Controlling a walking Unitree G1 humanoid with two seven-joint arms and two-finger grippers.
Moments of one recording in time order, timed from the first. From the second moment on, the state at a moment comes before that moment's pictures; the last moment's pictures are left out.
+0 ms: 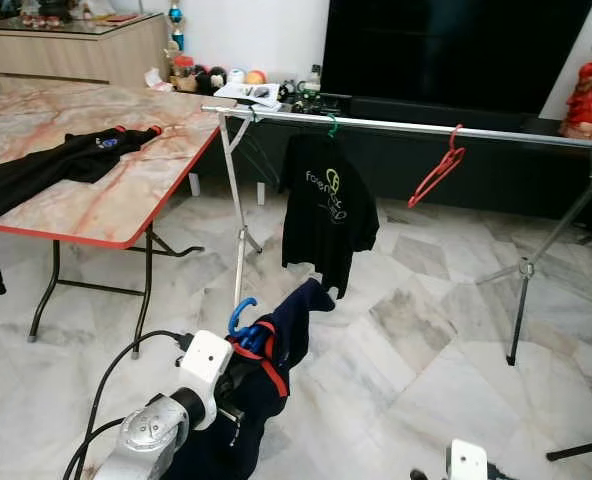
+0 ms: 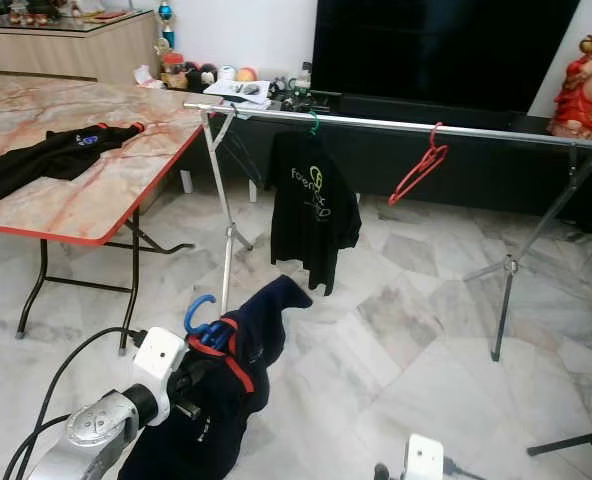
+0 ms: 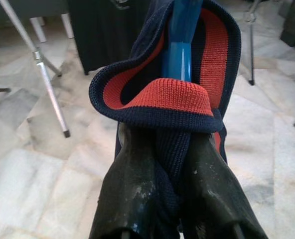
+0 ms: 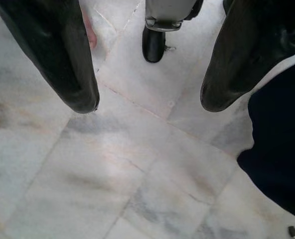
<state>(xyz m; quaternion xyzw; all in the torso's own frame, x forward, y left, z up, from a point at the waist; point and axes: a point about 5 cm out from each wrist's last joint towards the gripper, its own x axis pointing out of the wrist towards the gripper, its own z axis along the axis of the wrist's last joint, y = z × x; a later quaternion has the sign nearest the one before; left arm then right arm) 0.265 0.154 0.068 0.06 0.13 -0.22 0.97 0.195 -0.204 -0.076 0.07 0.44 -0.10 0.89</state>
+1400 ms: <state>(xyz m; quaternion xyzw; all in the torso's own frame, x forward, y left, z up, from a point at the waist) 0.260 0.158 0.060 0.06 0.16 -0.20 0.97 0.183 -0.212 -0.081 0.05 0.46 -0.11 0.88</state>
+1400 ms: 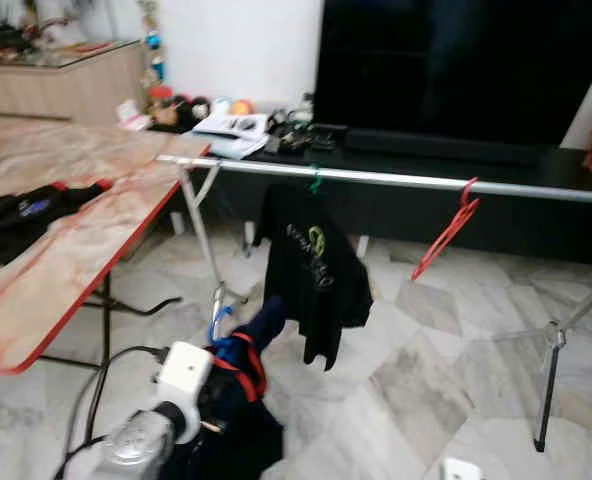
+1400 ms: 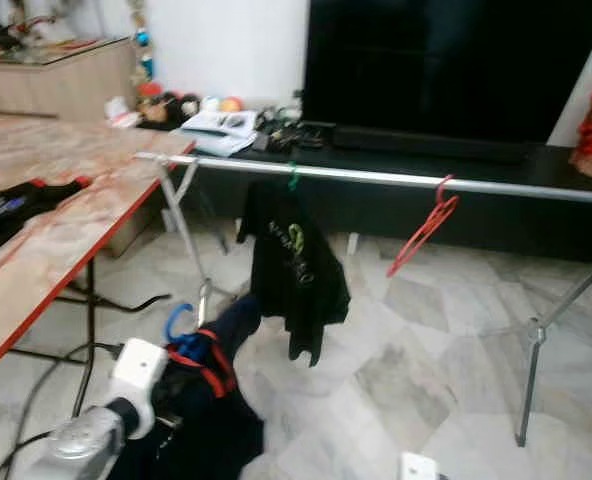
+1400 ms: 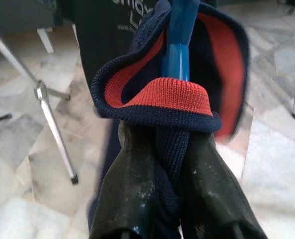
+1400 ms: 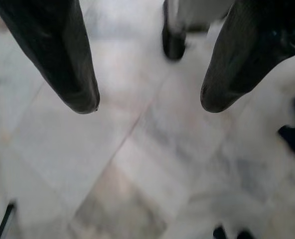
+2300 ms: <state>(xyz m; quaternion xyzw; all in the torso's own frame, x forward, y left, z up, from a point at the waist) 0.261 0.173 0.058 0.08 0.16 -0.15 0.97 0.189 -0.203 -0.079 0.03 0.45 -0.08 0.89</state>
